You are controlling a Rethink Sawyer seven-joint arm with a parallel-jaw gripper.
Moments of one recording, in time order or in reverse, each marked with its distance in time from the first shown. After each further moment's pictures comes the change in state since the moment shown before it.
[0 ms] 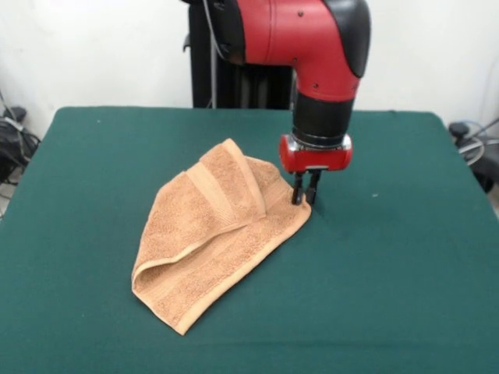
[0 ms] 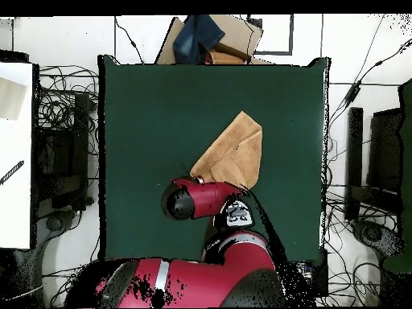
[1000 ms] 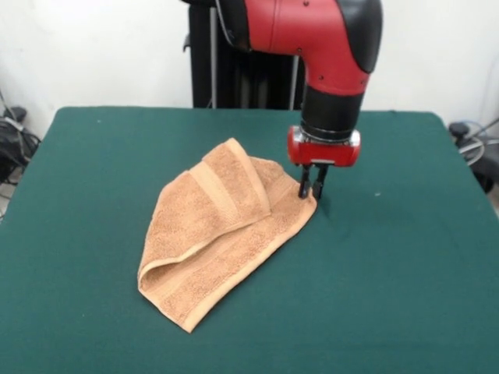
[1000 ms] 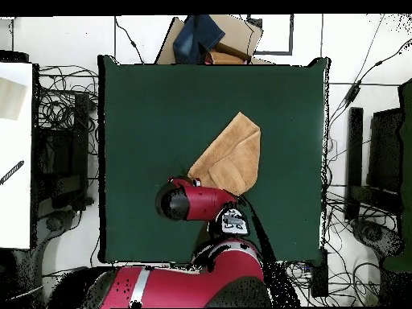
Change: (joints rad) arm 0.049 -0.024 -0.043 0.062 0.217 -0.026 0.000
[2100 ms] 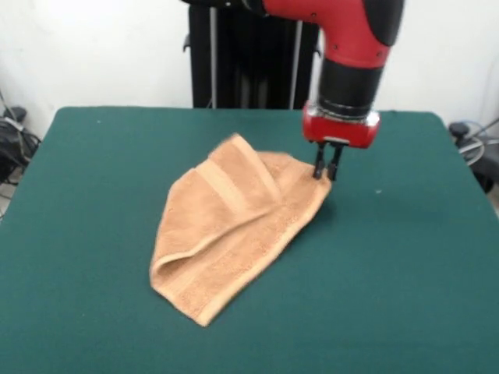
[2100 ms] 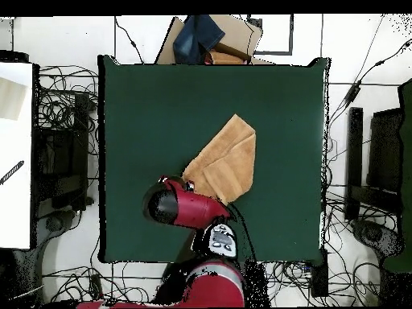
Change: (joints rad) arm 0.089 -0.093 -0.039 0.091 0.241 0.000 0.000
